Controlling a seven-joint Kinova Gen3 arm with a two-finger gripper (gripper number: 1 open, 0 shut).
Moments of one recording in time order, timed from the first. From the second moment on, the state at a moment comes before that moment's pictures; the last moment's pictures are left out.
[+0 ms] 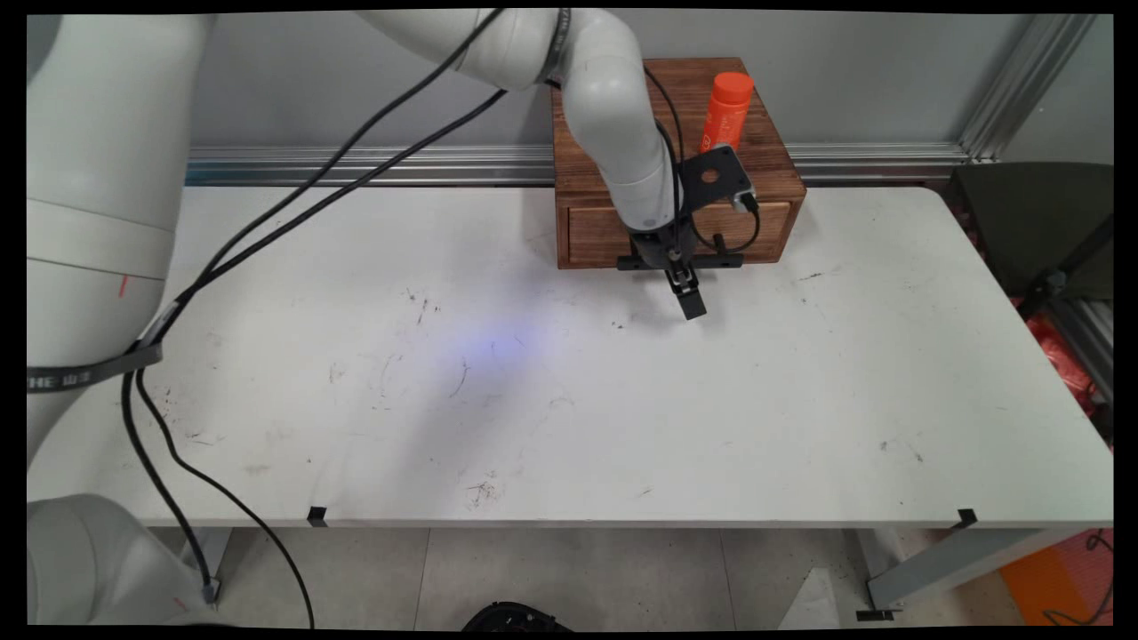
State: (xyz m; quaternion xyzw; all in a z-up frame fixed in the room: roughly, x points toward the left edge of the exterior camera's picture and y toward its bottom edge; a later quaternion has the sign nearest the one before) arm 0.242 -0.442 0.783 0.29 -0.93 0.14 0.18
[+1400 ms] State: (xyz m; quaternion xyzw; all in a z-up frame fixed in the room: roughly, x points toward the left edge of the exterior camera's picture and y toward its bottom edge) arm 0.224 -0.378 0.771 0.23 -0.95 0.10 0.16
